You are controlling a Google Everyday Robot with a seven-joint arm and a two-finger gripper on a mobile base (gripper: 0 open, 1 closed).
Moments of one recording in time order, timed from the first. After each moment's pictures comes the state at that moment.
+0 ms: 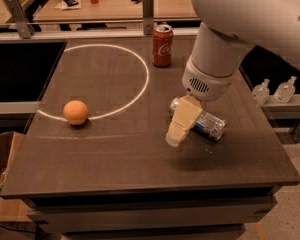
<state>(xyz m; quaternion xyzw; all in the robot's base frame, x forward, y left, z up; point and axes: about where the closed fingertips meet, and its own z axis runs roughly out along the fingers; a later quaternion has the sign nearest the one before) 0.467 -0.105 0.871 -0.45 0.89 0.01 0.07</state>
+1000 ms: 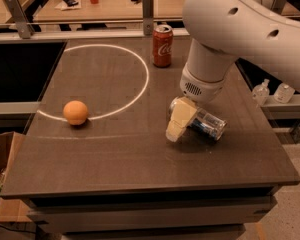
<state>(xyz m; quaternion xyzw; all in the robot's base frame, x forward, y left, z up) 0.502 -0.114 0.839 -0.42 0.90 -0.01 0.08</state>
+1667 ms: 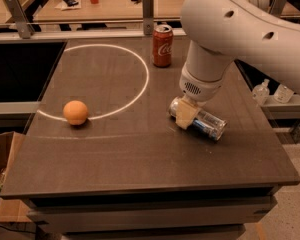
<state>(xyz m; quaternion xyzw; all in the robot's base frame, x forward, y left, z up) 0.513 -0.114 0.837 -0.43 0.90 -0.03 0.09</state>
